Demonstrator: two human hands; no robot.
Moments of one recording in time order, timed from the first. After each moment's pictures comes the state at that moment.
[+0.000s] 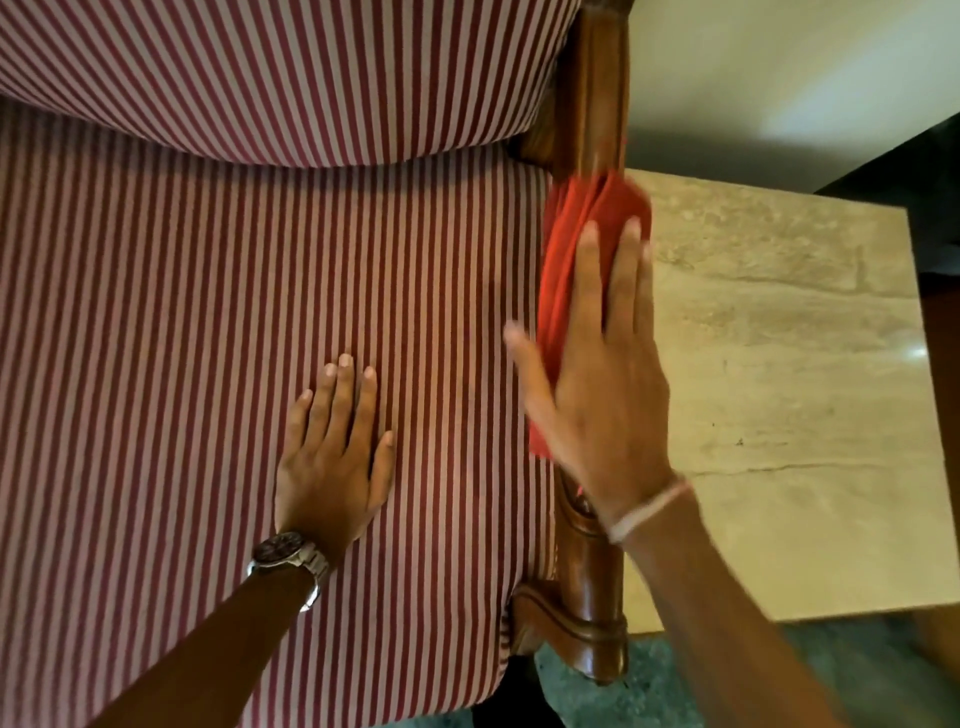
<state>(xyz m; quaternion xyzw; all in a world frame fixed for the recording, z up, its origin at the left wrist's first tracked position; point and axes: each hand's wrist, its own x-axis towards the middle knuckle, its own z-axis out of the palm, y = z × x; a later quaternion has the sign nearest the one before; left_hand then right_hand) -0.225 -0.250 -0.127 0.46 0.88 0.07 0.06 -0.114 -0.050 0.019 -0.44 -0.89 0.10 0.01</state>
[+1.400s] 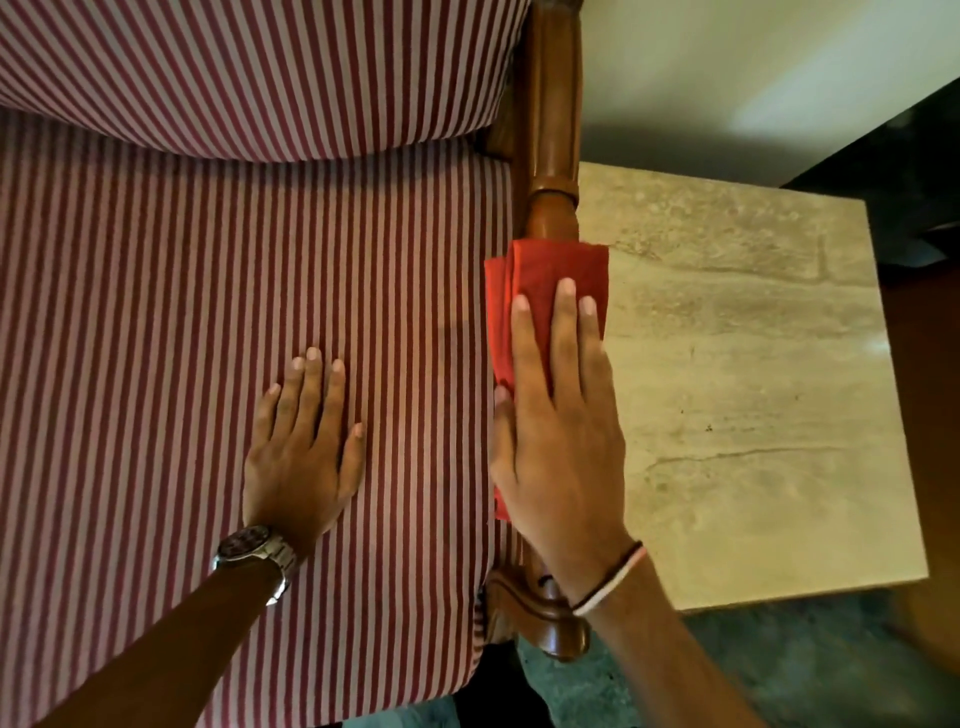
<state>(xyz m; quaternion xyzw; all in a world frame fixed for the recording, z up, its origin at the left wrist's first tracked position) -0.224 -0.251 -0.127 0.47 0.88 0.07 0.05 -0.074 -0.089 0.013 -0.40 -0.91 0.07 0.02</state>
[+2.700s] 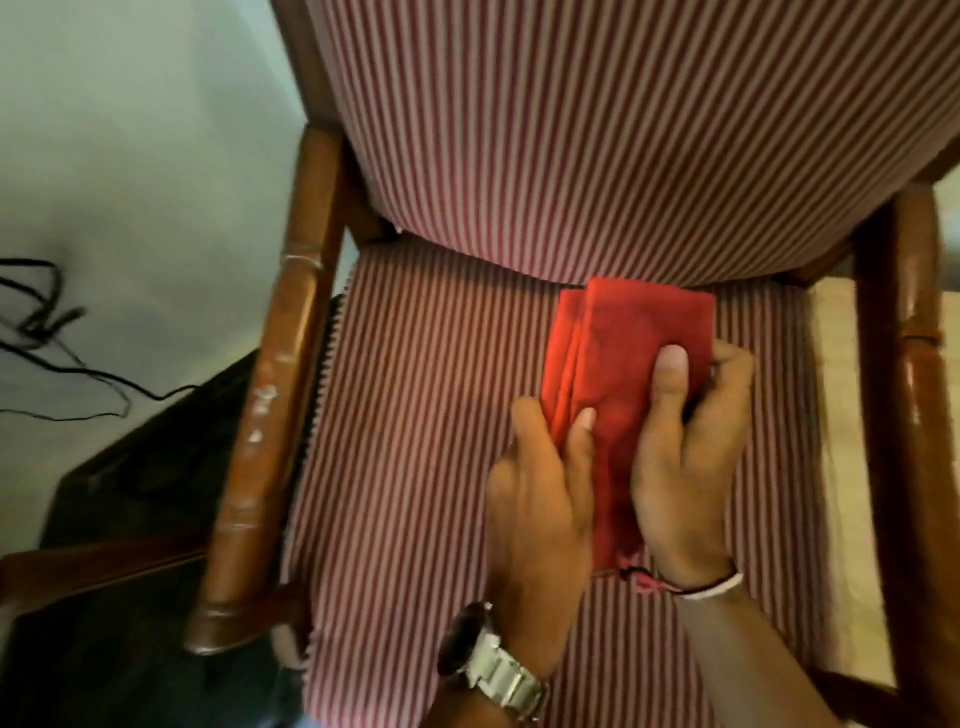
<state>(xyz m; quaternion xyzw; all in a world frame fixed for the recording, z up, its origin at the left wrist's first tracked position) -0.338 -0.315 0.077 0.19 0.86 0.44 0.16 -0.307 -0.217 0.073 -0.44 -0.72 0.40 0.37</state>
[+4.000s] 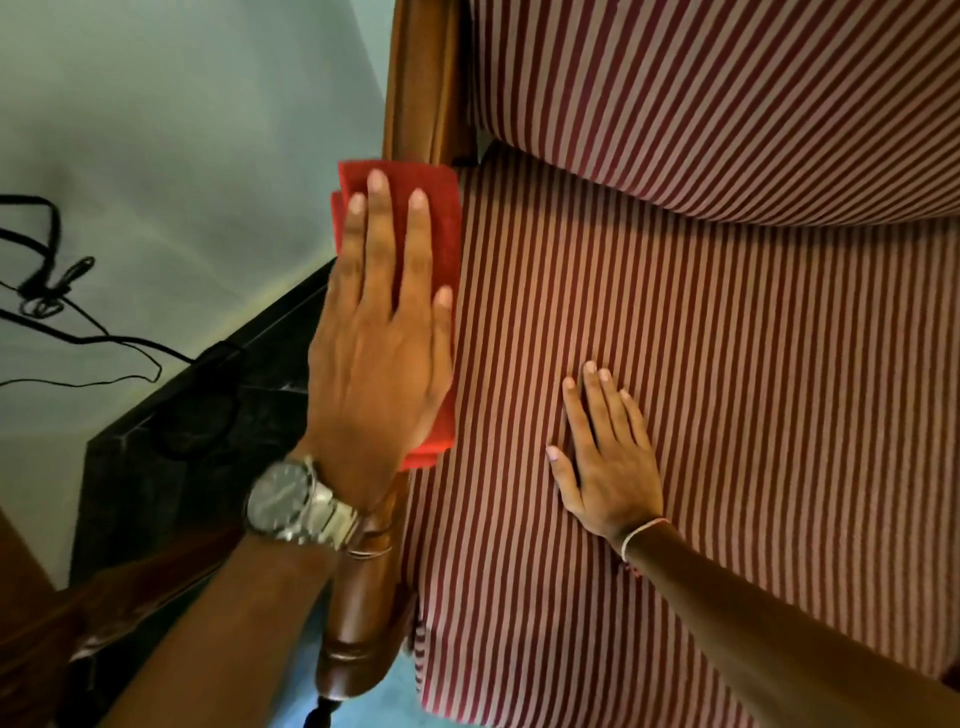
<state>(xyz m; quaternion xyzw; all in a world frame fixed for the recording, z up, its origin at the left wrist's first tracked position) -0.574 -0.425 0.015 0.37 0.92 0.12 0.08 -0.346 -0.313 -0.148 -0.23 -0.97 0.05 -0.04</state>
